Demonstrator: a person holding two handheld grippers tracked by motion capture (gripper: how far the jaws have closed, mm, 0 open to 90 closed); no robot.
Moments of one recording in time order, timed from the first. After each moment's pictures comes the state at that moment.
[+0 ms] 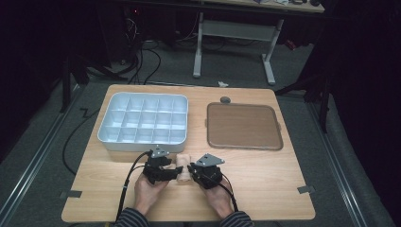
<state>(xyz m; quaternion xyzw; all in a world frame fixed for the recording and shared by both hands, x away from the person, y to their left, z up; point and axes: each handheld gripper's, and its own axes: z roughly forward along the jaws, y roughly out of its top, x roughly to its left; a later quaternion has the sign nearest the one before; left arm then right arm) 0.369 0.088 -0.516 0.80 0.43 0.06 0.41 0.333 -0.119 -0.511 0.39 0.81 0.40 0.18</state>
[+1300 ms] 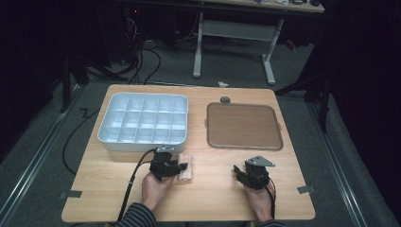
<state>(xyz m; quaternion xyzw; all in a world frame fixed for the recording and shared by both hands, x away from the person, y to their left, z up) 0.383 0.070 -0.525 0.80 0.43 0.01 0.42 0.327 -0.260 -0.531 0.53 0.74 0.32 0.25</state>
